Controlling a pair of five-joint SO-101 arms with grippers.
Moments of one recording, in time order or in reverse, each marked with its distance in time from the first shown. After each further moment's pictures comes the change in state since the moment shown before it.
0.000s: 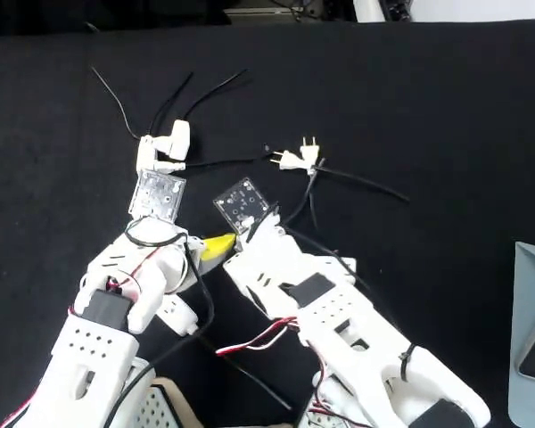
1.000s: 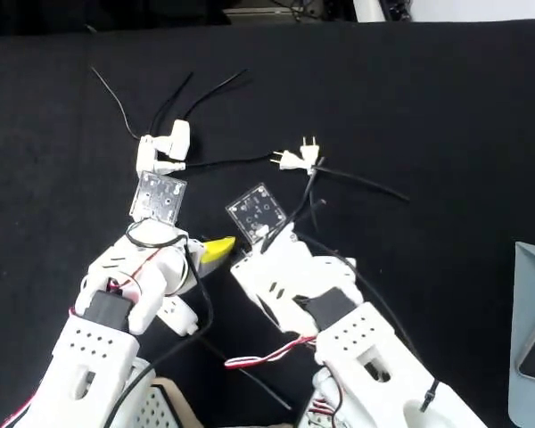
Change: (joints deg) left arm 0.0 0.0 1.1 0.0 0.1; right arm 0.2 -17.3 3.5 9.1 0.7
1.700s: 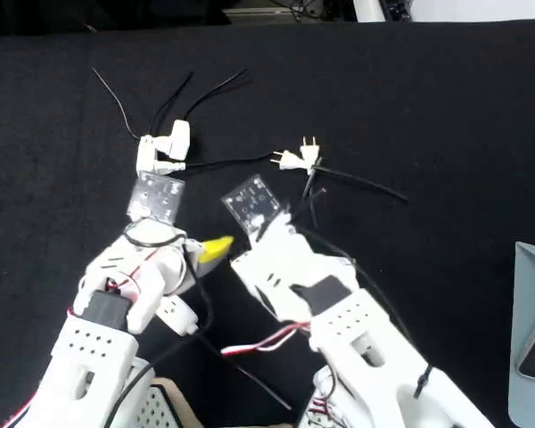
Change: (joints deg) left arm -0.9 0.0 0.0 0.4 0.0; right arm 1.4 7.6 -6.1 2.8 0.7
